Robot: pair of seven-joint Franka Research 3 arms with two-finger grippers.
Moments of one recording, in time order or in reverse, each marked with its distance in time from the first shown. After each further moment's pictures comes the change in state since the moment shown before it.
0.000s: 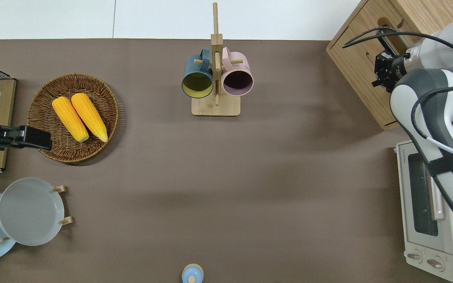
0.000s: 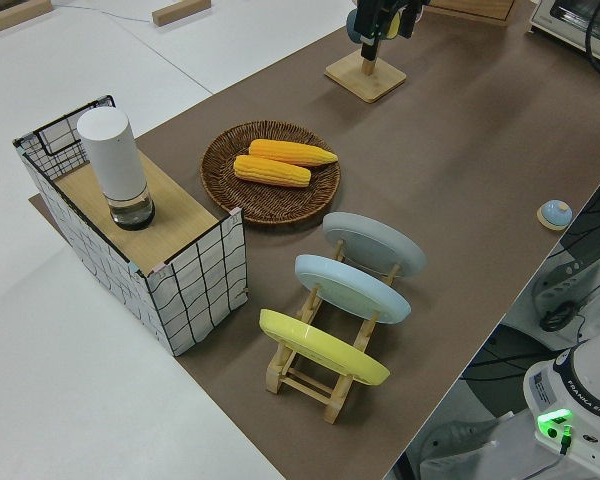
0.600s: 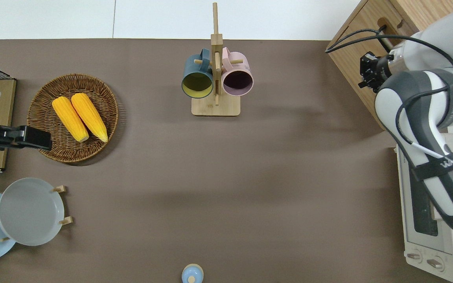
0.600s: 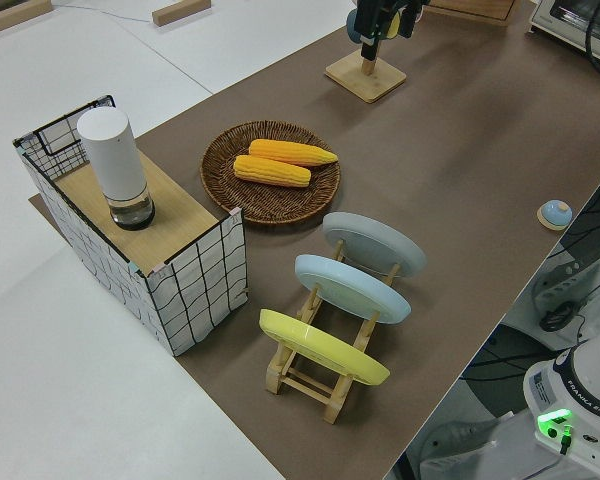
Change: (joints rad) left arm 0.000 0.000 0.000 0.000 0.000 0.000 0.000; right arm 0.045 -0.007 0.025 0.000 0.000 -0.023 -0.021
